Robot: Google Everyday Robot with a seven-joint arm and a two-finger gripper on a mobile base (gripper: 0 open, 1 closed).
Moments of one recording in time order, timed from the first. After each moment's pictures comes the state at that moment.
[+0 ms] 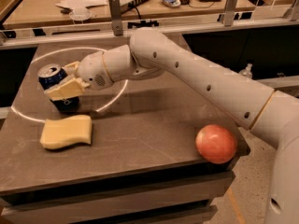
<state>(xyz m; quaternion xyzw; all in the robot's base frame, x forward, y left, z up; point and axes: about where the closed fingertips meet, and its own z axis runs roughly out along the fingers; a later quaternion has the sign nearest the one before) 0.538 0.238 0.893 -0.59 0.53 0.47 0.39</state>
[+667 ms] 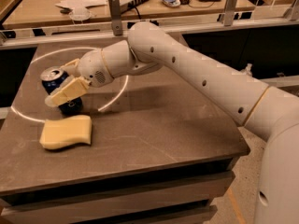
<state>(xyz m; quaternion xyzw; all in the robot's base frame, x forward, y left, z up) 0.541 0.238 0.893 -0.61 0.52 0.46 0.38</state>
